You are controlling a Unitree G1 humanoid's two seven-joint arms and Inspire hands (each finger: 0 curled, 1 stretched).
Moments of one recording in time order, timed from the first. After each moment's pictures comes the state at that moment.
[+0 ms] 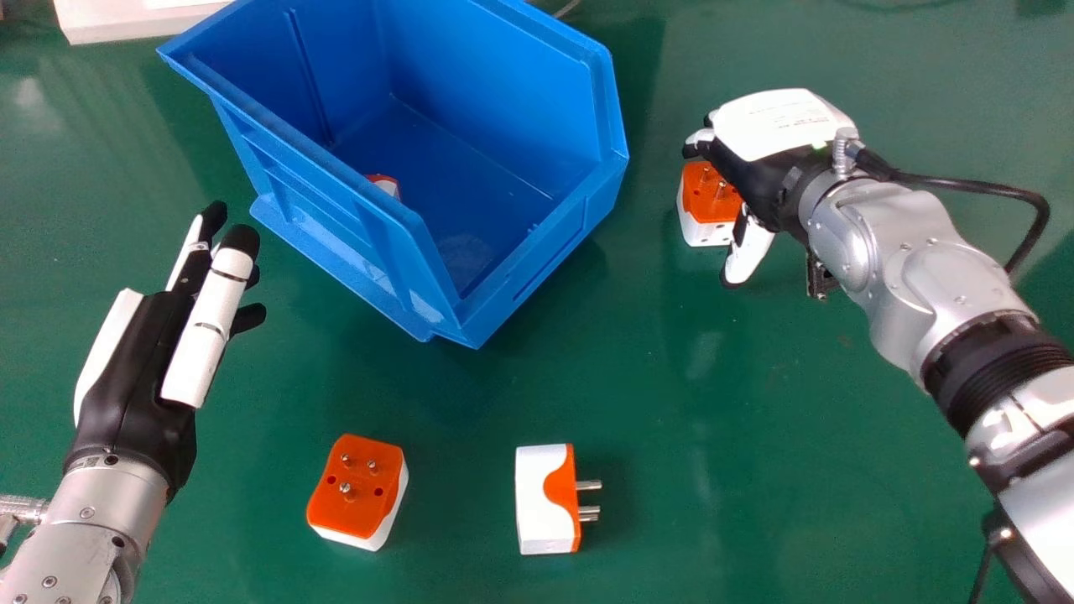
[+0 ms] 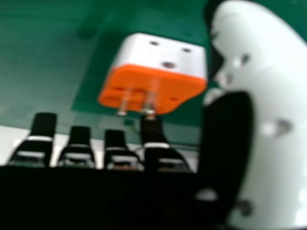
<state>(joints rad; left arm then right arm) 0.20 0.32 0.24 -0.30 -0.08 0.24 -0.20 -0.95 -0.36 0.55 0.98 -0.90 0.01 0.15</state>
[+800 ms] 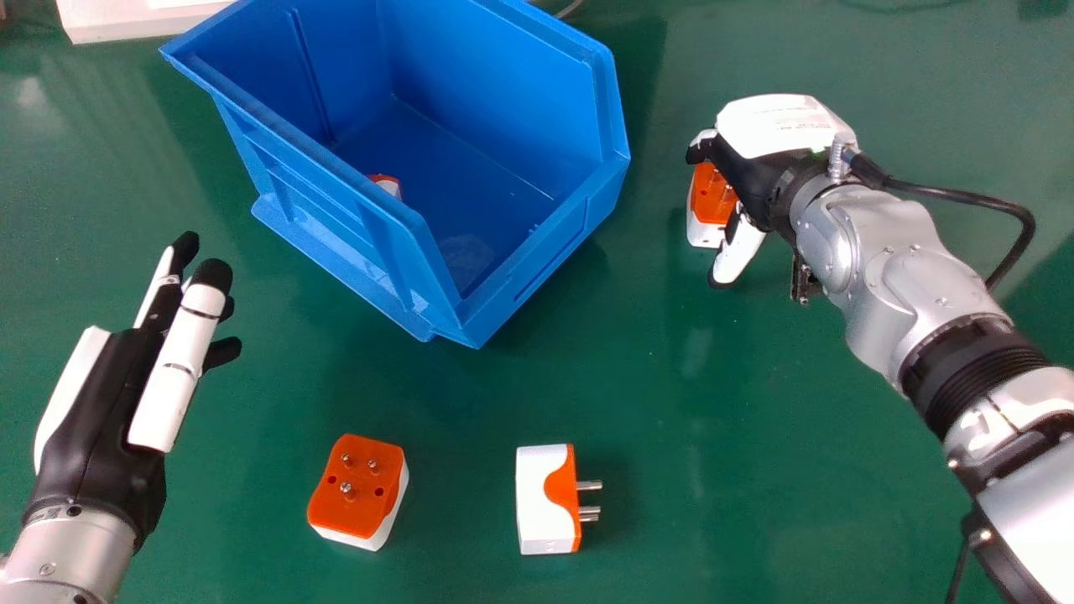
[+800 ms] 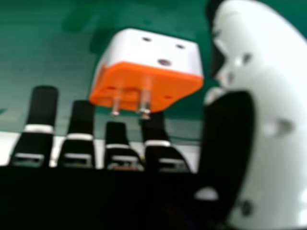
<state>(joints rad) 0.35 0.31 0.29 -0.42 -0.11 0.24 -0.21 -0.95 -0.32 0.55 0.98 -0.82 0.12 0.13</state>
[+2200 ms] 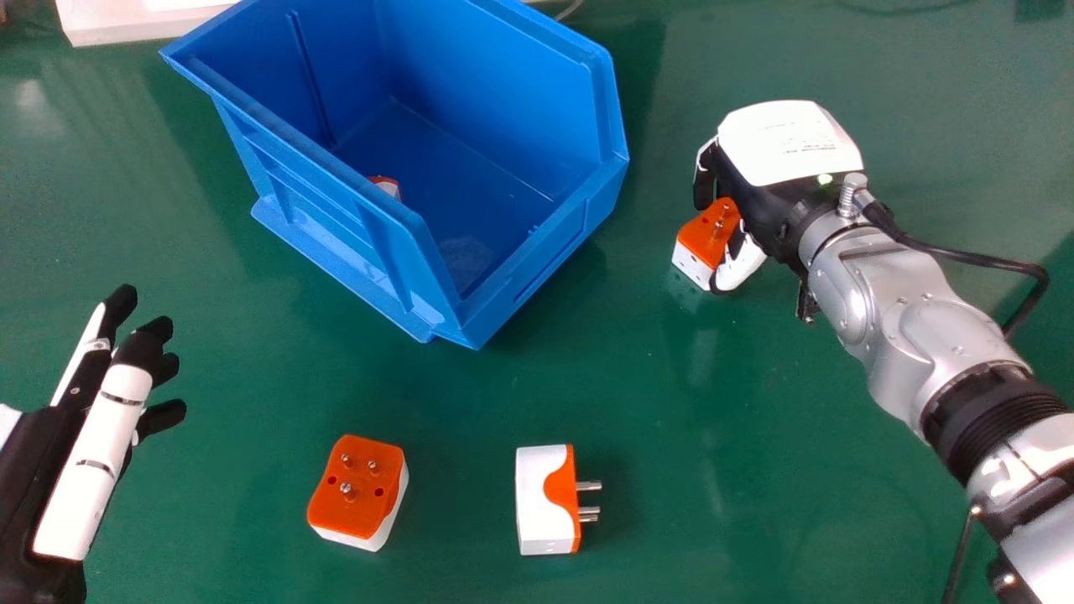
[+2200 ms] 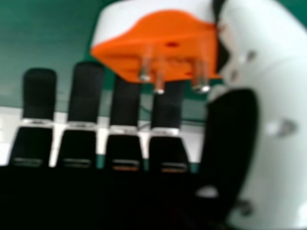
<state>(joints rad) 0.64 0.28 0.43 -0.57 -0.17 0.12 -0.31 -0.85 -0.37 0.57 0.93 -0.84 0.05 -0.09</state>
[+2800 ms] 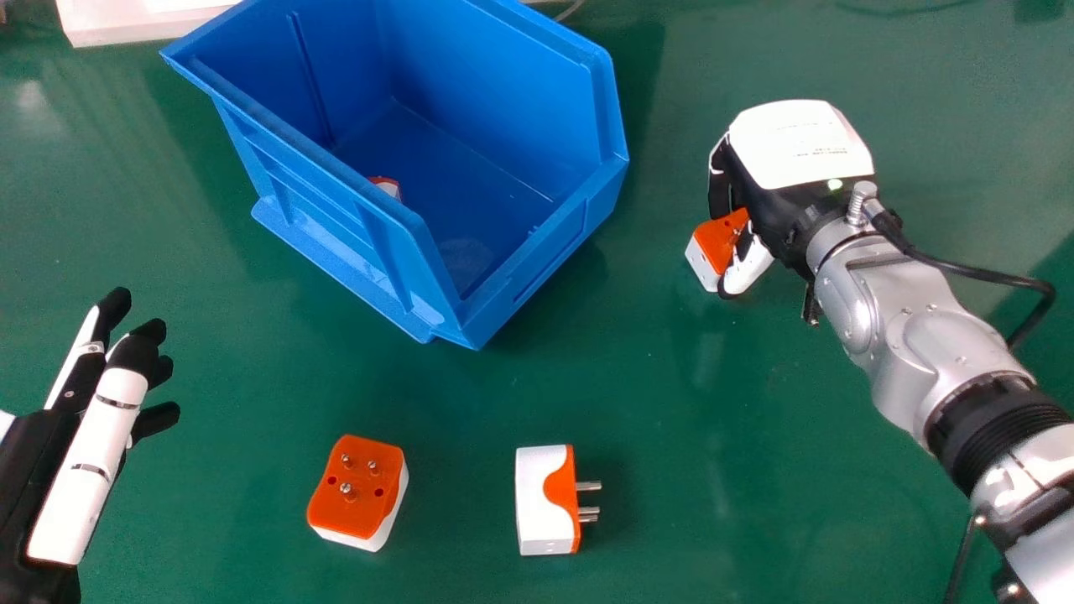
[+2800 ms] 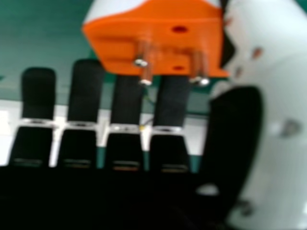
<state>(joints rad) 0.64 0.28 0.43 -0.58 -0.17 0.12 -0.31 -0.81 -0.37 0.57 0.91 -0.83 0.06 -0.16</state>
